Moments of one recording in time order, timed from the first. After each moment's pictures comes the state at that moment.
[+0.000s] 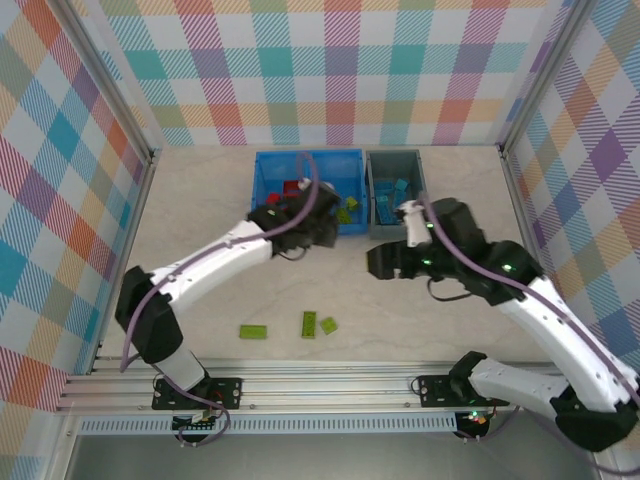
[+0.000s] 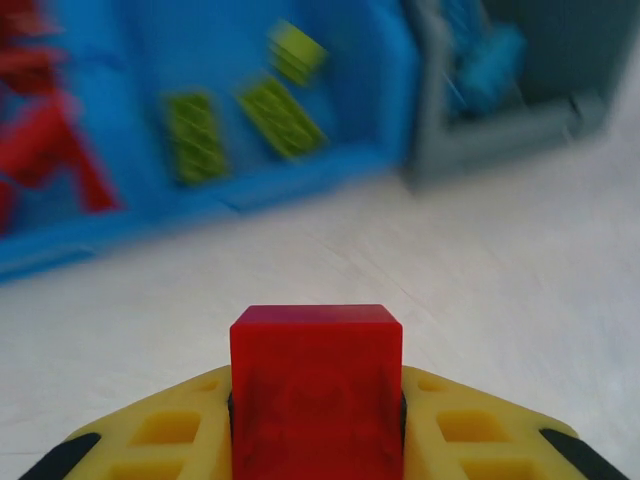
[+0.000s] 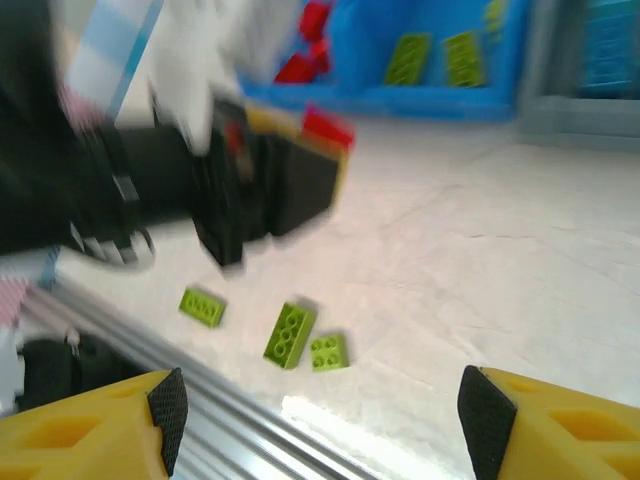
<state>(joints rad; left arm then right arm) -0.77 1.63 1.48 -0.75 -0.24 -0.52 0.73 1.03 1.27 -0.98 -0.16 0.46</state>
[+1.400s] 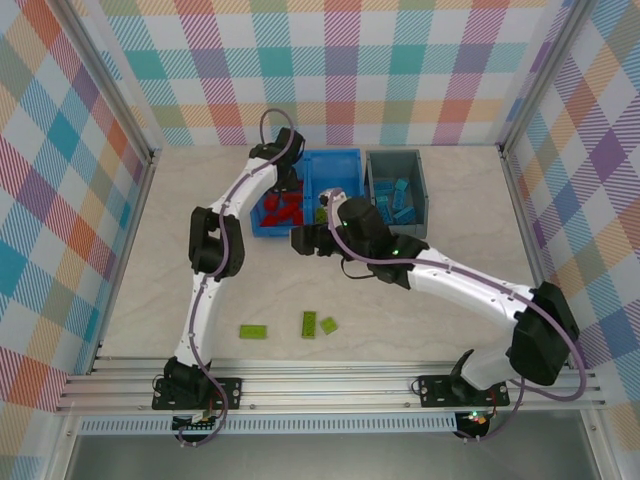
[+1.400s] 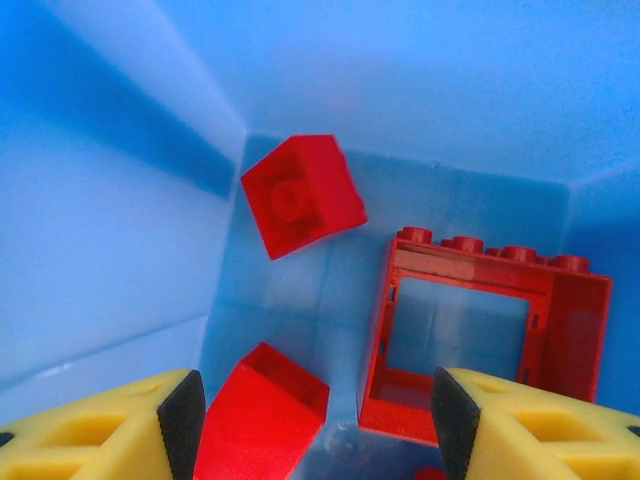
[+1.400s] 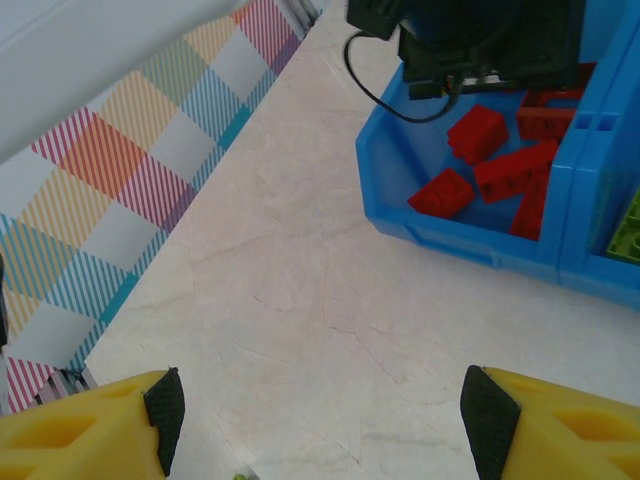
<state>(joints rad) -0.36 2.45 2.32 -1.00 -0.33 -0.51 0.88 1.41 1.10 -0.14 -0.05 0.56</state>
